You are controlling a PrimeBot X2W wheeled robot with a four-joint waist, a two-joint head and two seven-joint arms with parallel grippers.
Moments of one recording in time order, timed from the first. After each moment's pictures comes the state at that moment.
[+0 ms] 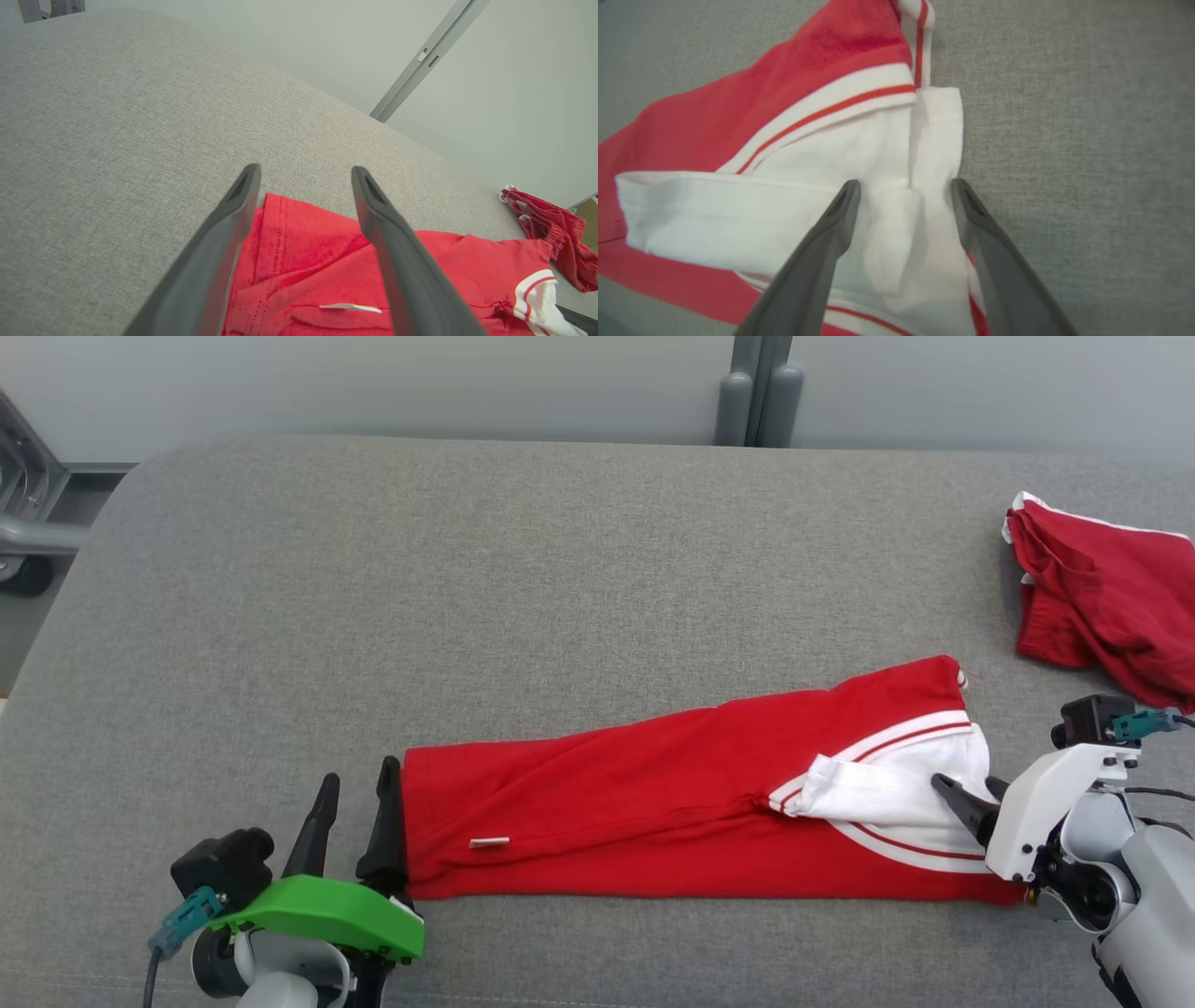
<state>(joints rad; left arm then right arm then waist) -0.08 0.11 -0.36 0.20 -0.79 0.12 -0.25 -0.28 -0.35 0.30 0.63 0.68 0.12 0.31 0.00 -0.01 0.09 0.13</state>
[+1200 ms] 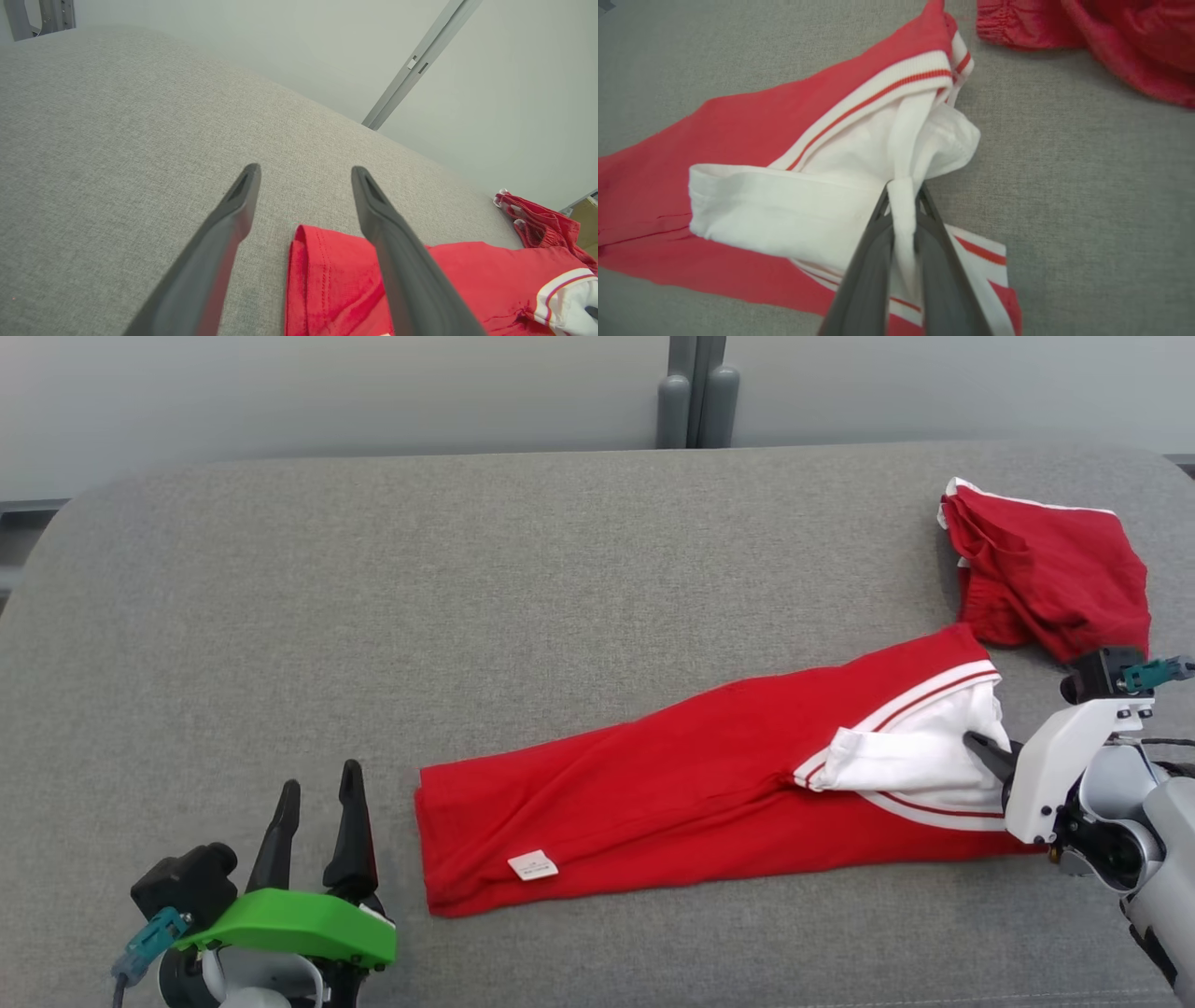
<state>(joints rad) -0.03 0.10 -0.27 0.15 -0.74 0.12 -0.25 -0.36 -0.43 0.42 0.60 0.74 0.12 0.33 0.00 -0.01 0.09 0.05</state>
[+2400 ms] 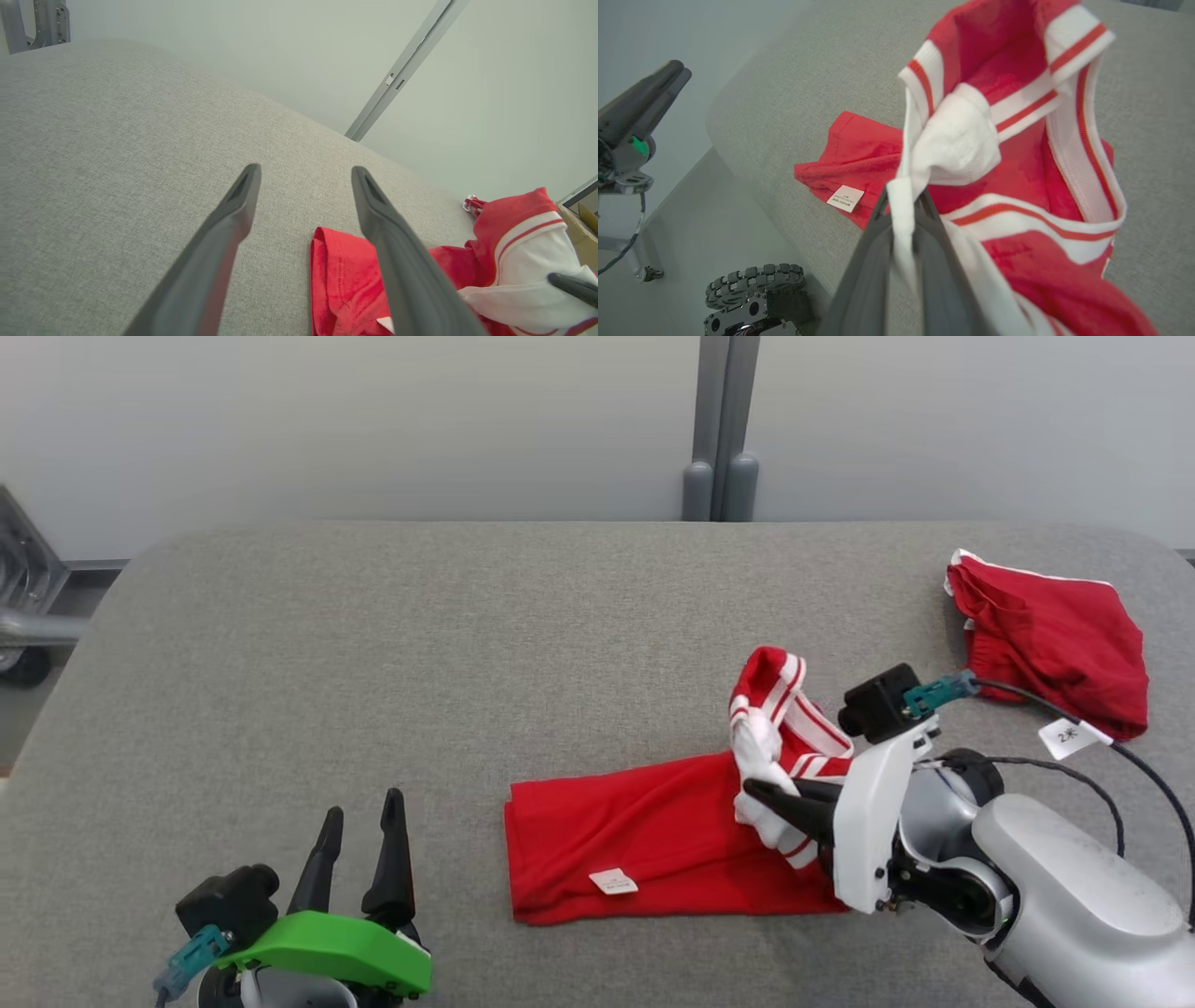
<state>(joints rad) 0.01 0.07 -0.30 0.14 -0.73 0.12 -0.23 -0.36 -0.42 0.75 0.20 0.87 0.12 0.39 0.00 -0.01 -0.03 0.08</state>
